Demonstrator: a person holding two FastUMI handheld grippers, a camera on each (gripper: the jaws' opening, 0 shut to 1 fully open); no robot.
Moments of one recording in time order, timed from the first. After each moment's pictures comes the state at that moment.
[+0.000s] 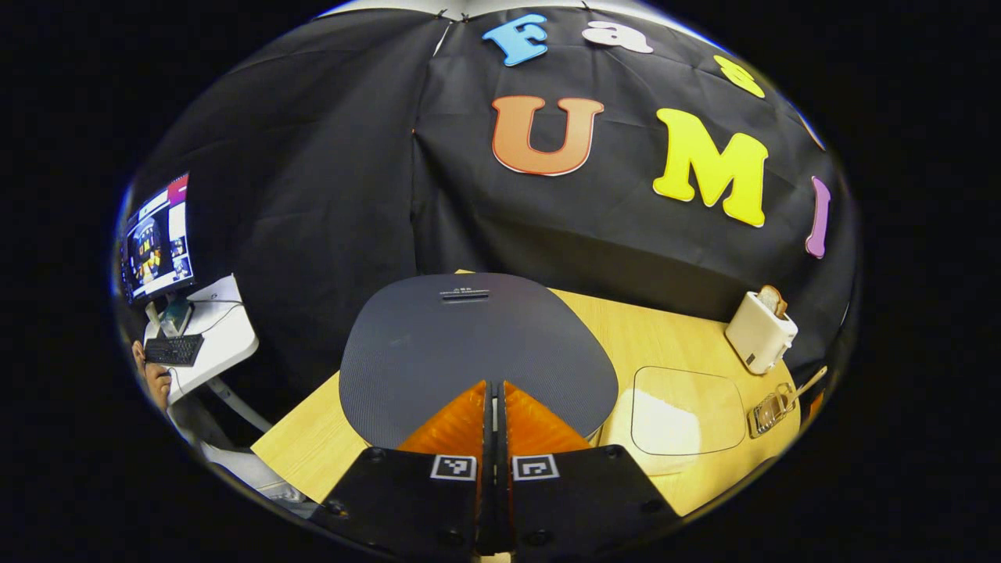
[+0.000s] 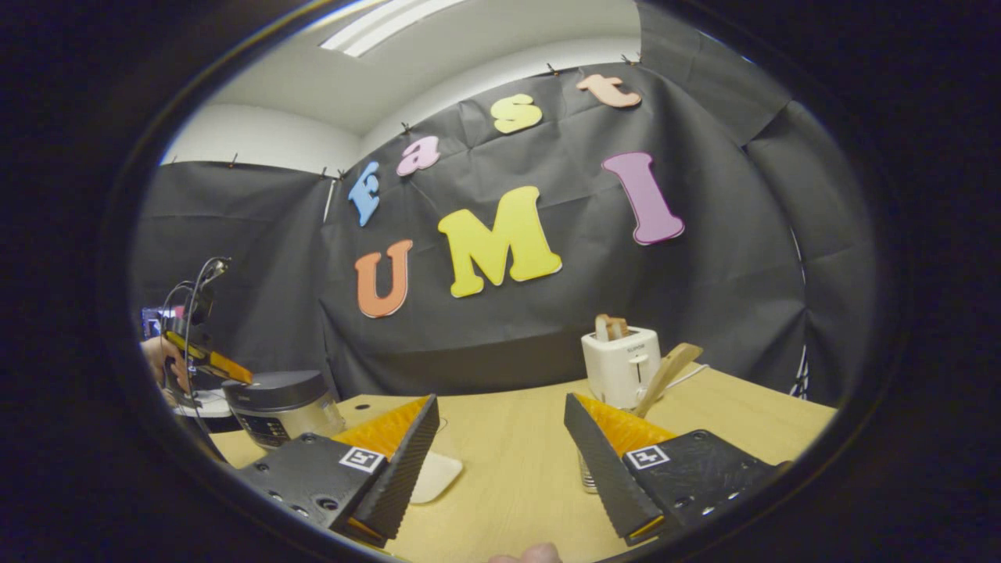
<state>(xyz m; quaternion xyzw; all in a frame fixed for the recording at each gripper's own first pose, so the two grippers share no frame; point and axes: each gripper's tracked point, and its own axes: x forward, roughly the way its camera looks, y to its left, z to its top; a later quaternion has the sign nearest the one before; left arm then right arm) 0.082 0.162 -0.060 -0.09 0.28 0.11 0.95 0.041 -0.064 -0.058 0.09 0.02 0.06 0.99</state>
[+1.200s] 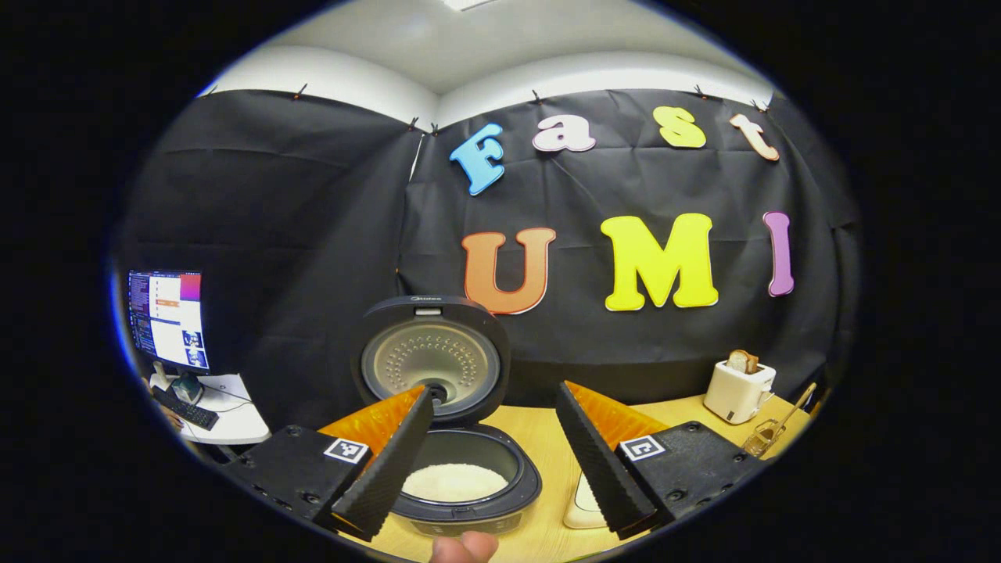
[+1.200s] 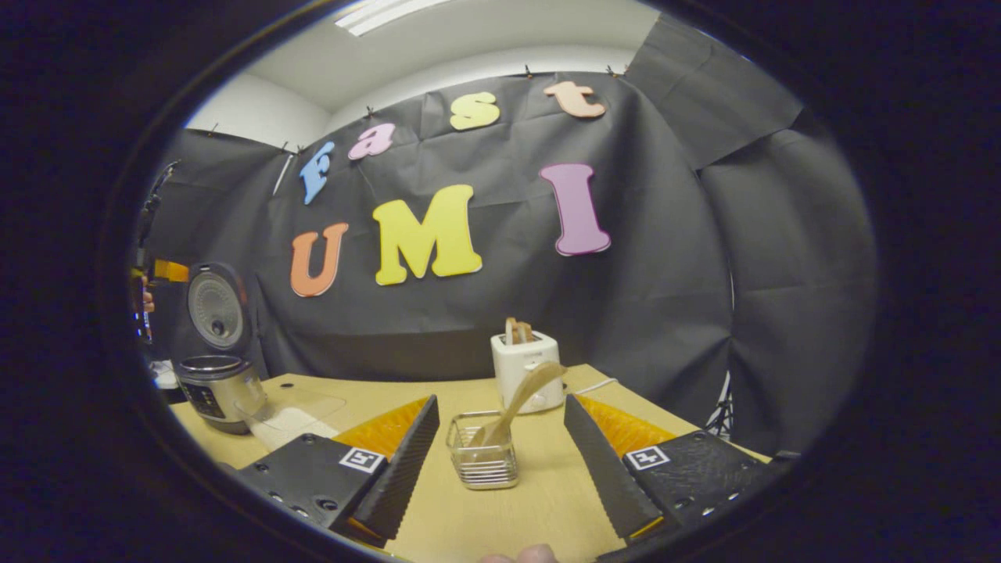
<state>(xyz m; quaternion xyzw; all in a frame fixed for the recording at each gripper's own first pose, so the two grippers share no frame) 0.073 0.106 0.078 0.01 0.02 0.09 1.00 0.031 -0.181 -0.079 0.05 0.06 -0.05 1.00</state>
